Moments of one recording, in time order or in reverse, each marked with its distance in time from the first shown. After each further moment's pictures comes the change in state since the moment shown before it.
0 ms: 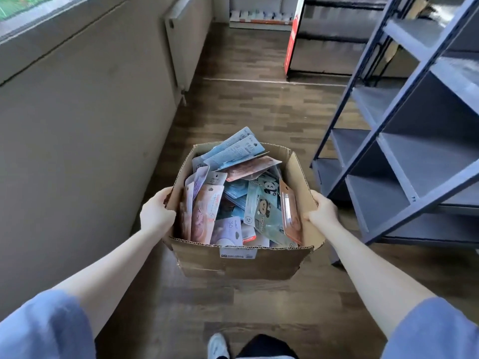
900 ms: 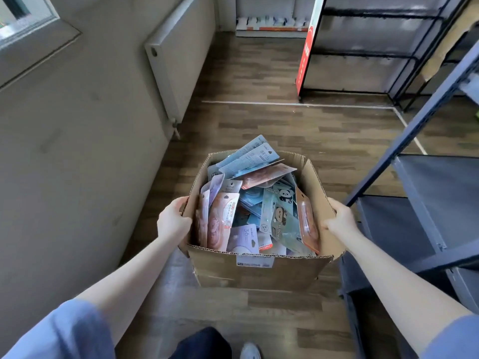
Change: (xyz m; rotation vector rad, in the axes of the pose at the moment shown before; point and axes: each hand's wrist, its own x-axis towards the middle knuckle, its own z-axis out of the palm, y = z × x) left_hand 0.431 0.244 0.172 -0.039 -0.029 -0.062; right_hand 0.520 -0.125 -0.040 0.023 -0.036 0.041
